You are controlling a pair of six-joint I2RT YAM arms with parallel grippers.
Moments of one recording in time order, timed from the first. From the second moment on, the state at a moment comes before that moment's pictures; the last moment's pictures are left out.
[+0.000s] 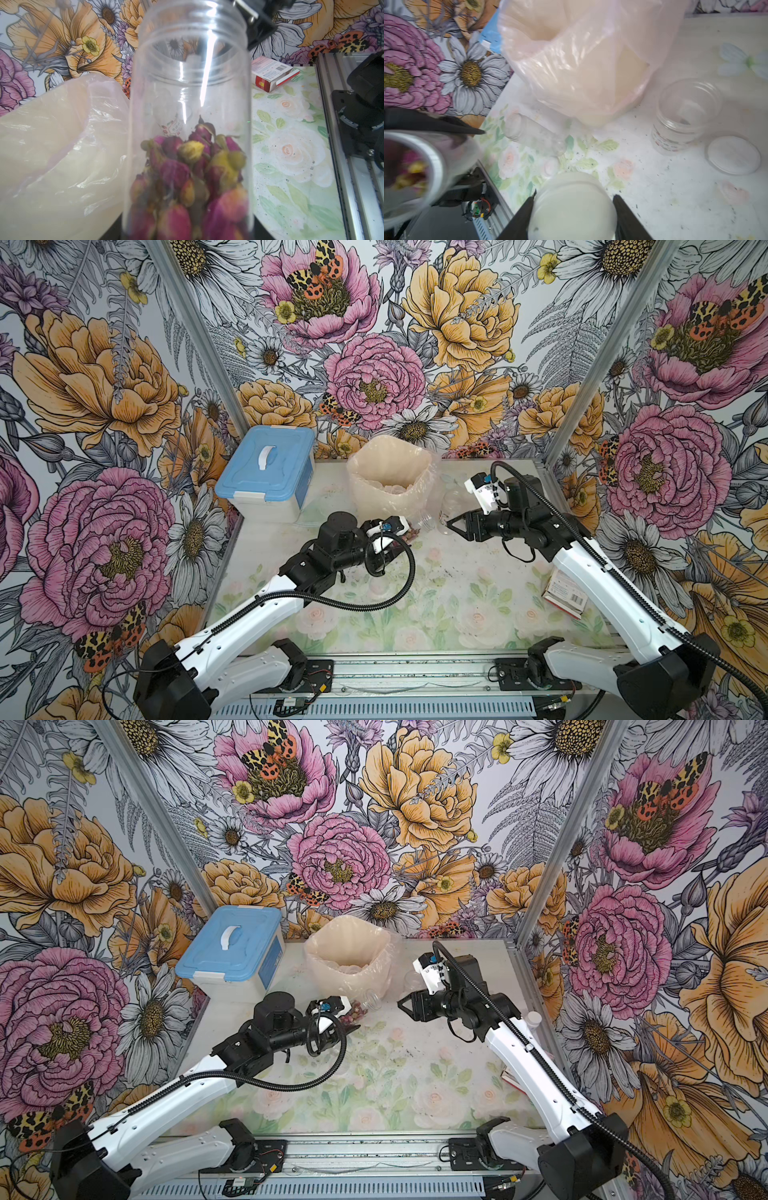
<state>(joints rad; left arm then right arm) -0.70 1.03 0.82 -0.15 0.30 0.37 0.36 1.21 1.13 -0.70 -0.43 0.17</state>
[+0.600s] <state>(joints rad) -0.70 0.98 0.82 -0.06 0.30 0.30 0.36 1.37 0.89 -0.69 -0.11 0.25</state>
